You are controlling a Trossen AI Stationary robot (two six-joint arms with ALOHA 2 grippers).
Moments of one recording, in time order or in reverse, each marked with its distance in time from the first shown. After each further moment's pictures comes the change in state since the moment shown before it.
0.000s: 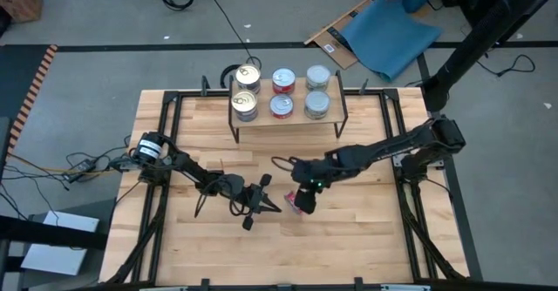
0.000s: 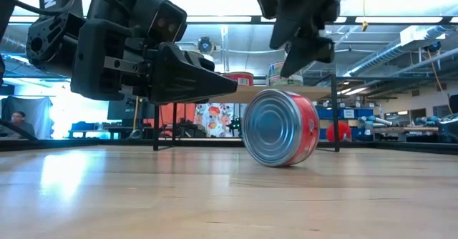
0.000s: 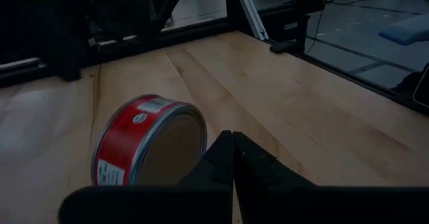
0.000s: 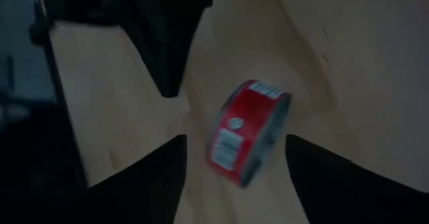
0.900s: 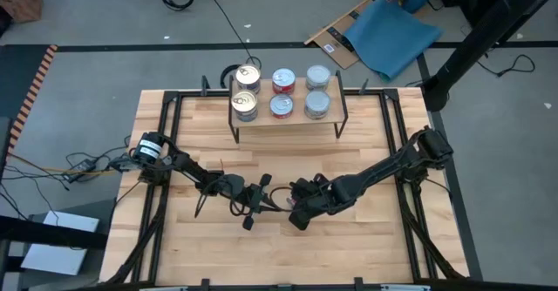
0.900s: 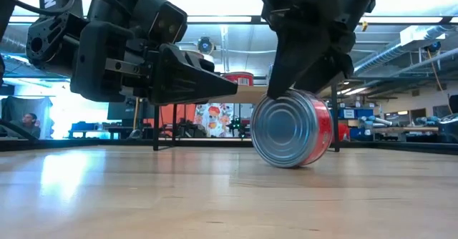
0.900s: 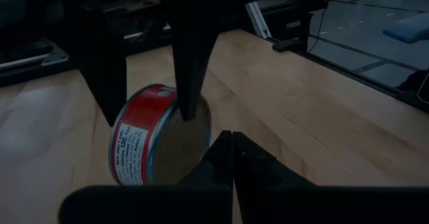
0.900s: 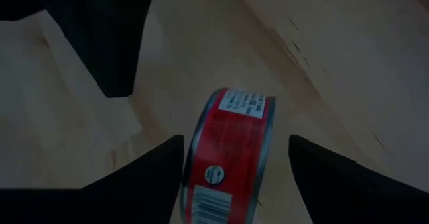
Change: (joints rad) left arm 0.000 0.000 0.000 -0.004 -0.010 0.002; right arm 0.197 0.155 0.003 0.033 0.408 0.243
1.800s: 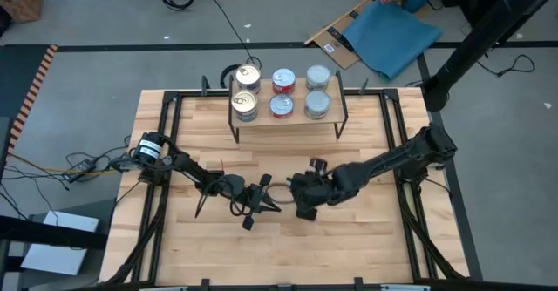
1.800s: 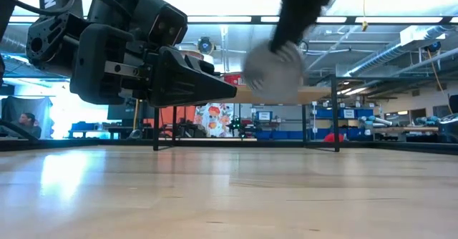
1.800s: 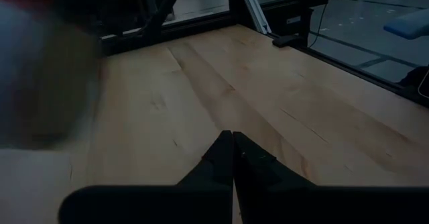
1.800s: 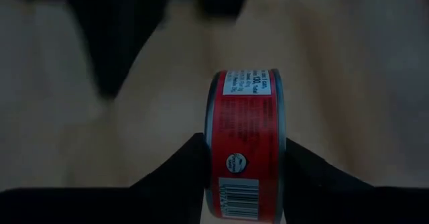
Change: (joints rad) left arm 0.000 0.001 0.000 -0.014 -0.001 0.000; right arm -0.041 -0.046 0.208 -0.318 0.059 -0.397
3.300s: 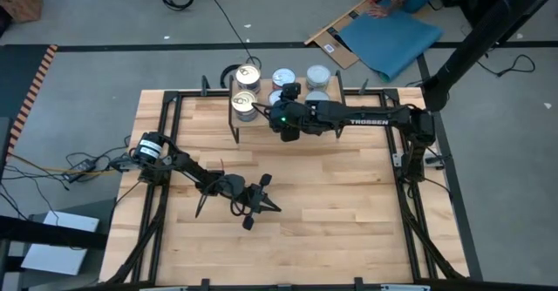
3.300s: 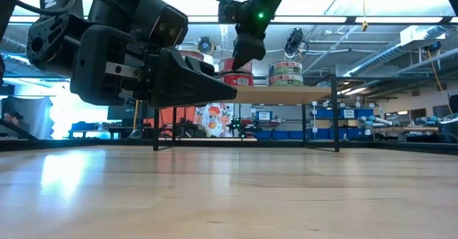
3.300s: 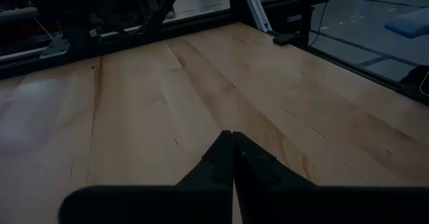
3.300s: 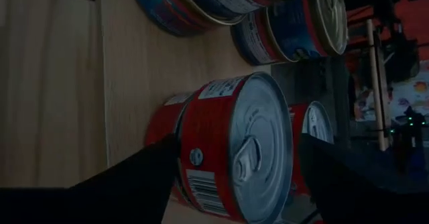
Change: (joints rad) left arm 0.002 0.000 0.001 -0.008 -0.001 -0.002; right arm -0.505 0.097 0.211 0.238 0.242 -1.083
